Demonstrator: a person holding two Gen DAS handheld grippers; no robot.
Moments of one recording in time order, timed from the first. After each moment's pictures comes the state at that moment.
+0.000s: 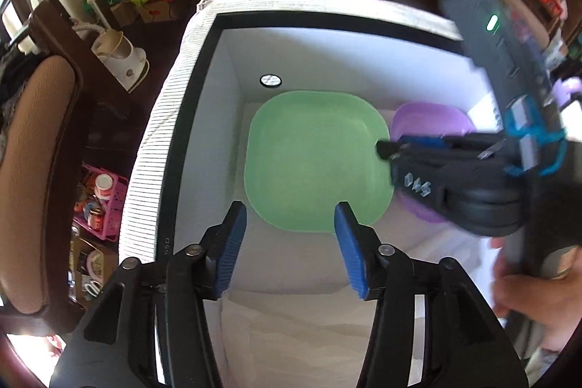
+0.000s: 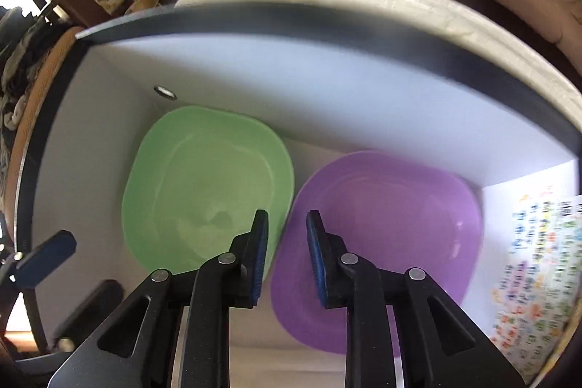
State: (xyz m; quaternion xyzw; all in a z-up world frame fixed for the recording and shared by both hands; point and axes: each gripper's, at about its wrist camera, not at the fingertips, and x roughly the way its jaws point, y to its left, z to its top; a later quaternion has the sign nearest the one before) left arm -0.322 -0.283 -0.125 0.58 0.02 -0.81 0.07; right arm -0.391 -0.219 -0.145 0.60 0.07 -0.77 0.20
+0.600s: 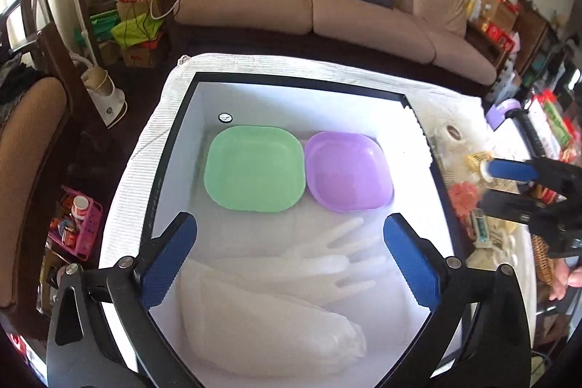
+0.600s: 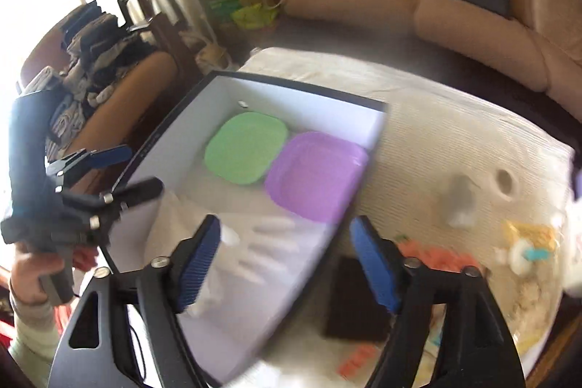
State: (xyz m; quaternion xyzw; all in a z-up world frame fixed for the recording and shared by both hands) left arm -0.220 -0.244 -0.045 0.46 0.08 -0.89 0.00; right arm -0.254 -0.037 -0.008 0.46 0.05 -0.83 0.31
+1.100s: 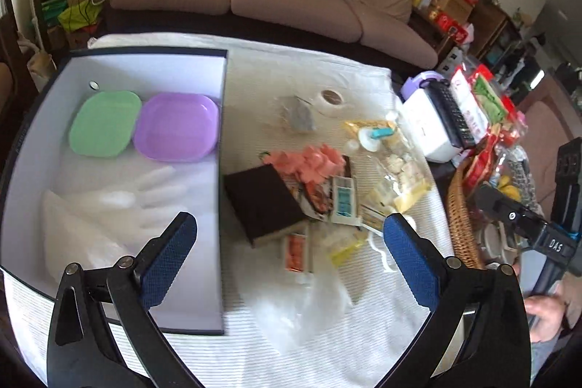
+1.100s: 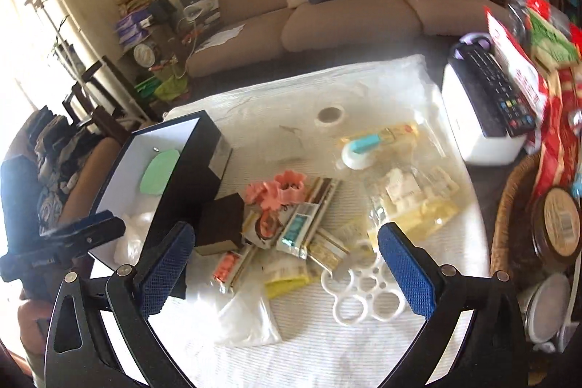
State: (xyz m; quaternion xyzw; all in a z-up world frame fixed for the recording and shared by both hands) left arm -0.187 -0.048 -0.033 0.48 0.14 -0.86 -0.10; right arm -0.173 0.208 -0.004 0.43 -0.11 -0.88 0.17
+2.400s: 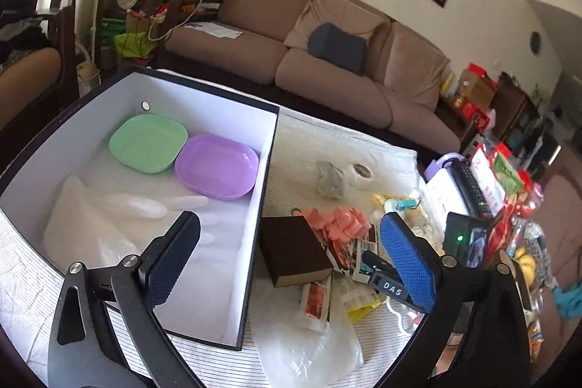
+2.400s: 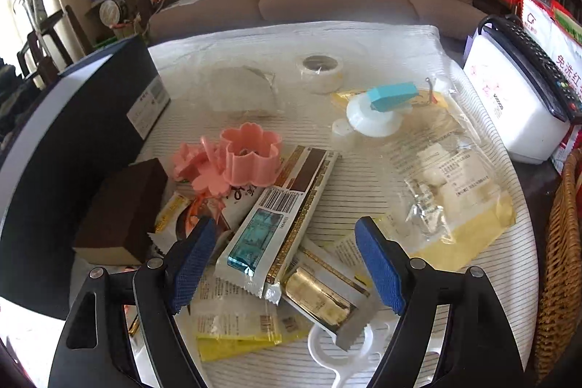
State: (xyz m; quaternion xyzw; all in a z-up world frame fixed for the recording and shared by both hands) left arm -0.140 -0.095 -0.049 0.33 0.21 -0.92 0.02; right arm -0.238 0.118 -0.148 0.44 0.02 -0.89 0.10
